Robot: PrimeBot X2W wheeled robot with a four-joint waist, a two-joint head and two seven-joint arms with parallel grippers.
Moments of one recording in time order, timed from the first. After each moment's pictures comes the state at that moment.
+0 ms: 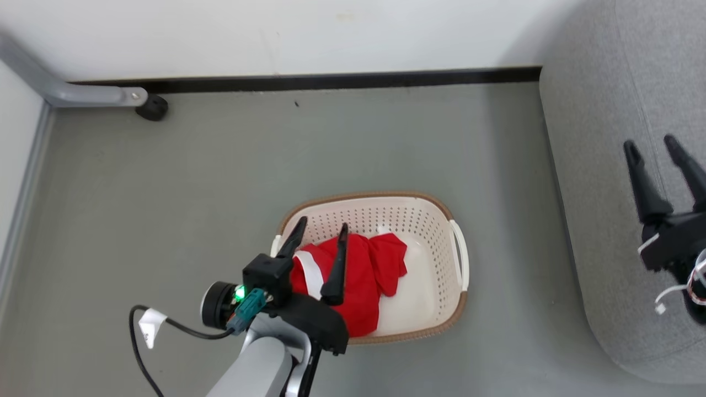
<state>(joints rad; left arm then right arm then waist) -0.43 0.05 -0.61 0.49 -0.54 0.12 -0.25 -0.53 -0.54 0.43 0.53 0.70 0.12 -0.26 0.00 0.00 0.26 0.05</state>
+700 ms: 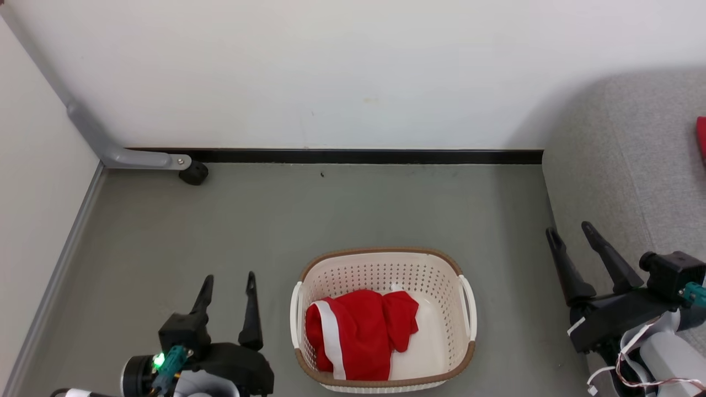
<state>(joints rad) -0.22 0.08 -0.30 0.48 -0.41 0.12 -0.25 -0.30 -0.37 0.43 0.42 0.65 0.09 -0.26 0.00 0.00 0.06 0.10</state>
